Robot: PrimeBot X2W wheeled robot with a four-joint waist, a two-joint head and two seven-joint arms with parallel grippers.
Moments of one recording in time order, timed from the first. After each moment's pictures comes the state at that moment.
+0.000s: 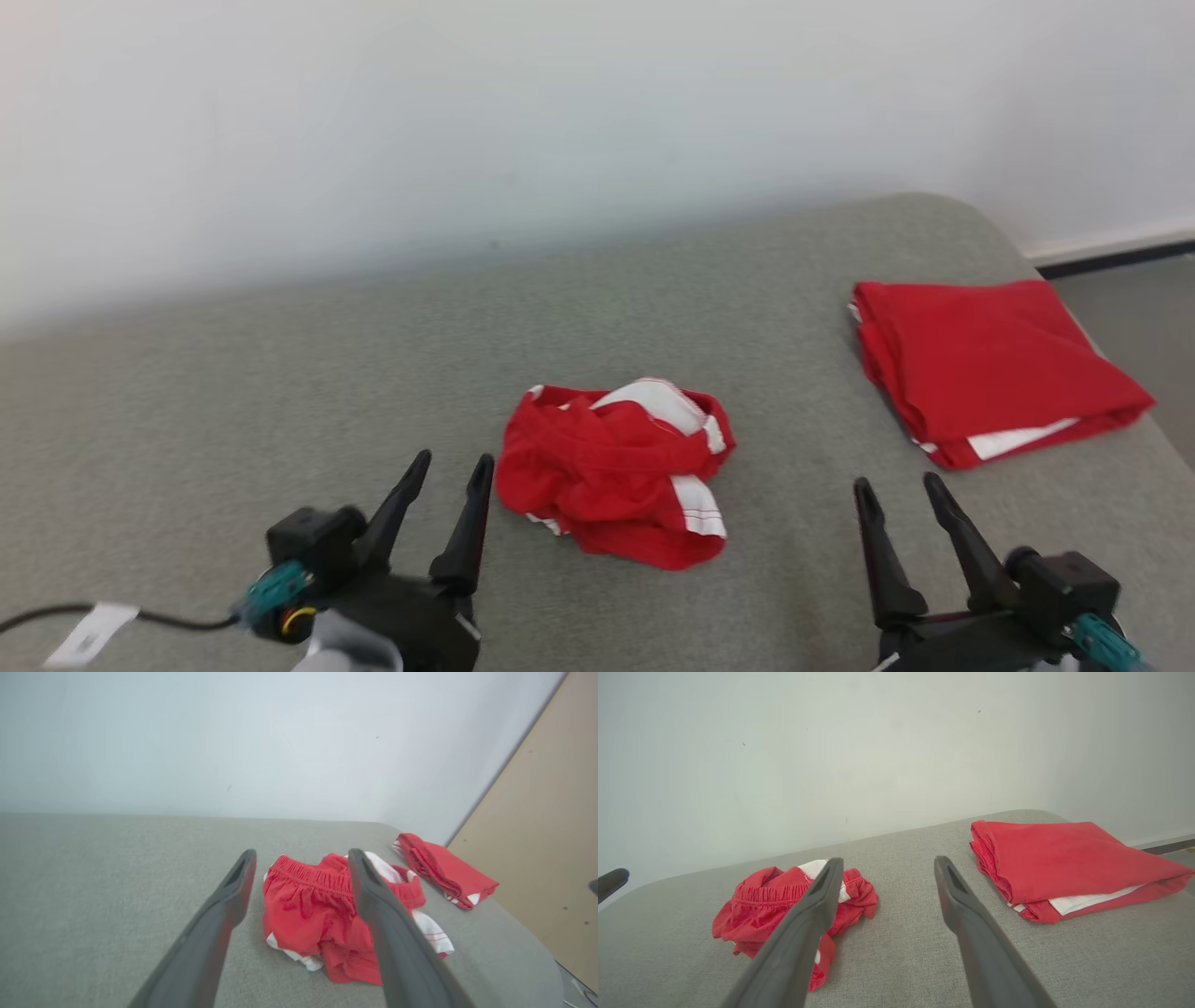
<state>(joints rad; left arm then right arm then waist) -0.34 0.18 -0.44 0.46 -0.67 -0.12 -0.23 0.03 -0.05 0.05 0.01 0.21 0.13 -0.05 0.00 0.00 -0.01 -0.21</state>
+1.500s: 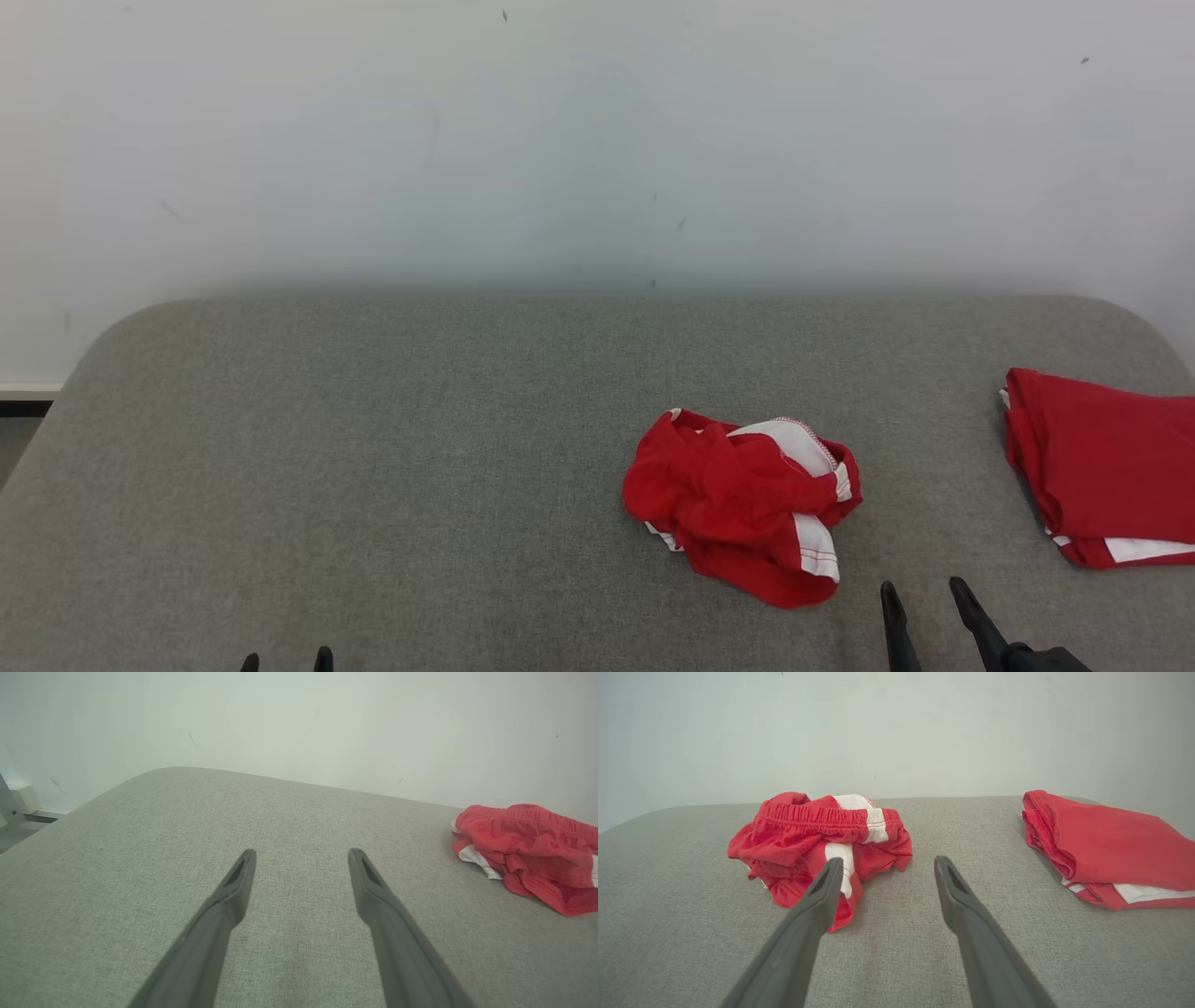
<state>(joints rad) 0.18 0.14 -0.02 0.19 -0.31 -0.13 -0.26 0.11 -0.05 -0.02 0.26 0.09 0.13 -0.23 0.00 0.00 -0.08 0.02</state>
